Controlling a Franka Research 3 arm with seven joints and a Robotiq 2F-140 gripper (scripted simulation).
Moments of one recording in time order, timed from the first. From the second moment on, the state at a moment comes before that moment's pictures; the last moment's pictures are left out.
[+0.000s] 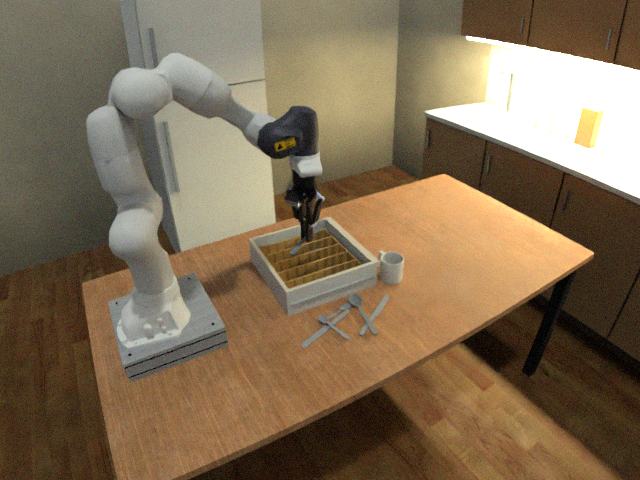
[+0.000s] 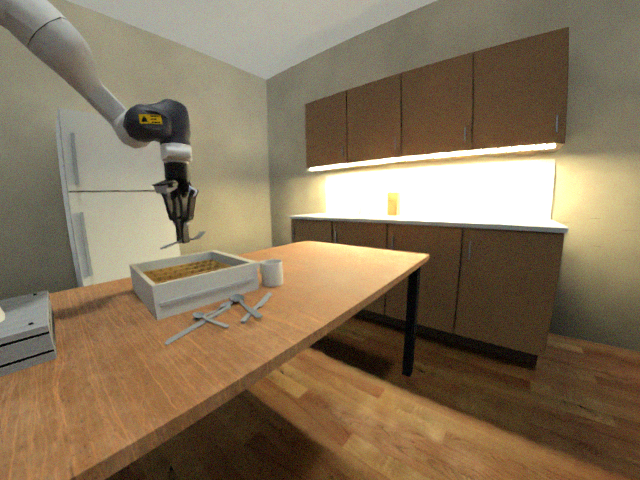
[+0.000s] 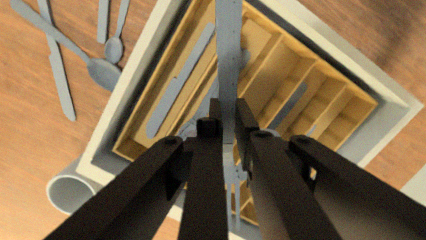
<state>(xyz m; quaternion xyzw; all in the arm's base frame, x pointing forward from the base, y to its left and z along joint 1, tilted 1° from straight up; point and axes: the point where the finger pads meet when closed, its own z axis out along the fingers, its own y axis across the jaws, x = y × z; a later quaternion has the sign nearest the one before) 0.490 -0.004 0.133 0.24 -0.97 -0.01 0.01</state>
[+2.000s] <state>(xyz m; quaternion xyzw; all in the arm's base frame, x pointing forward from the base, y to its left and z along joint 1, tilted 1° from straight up) 0.490 -0.004 0.134 -0.04 -1.00 0.00 -0.02</state>
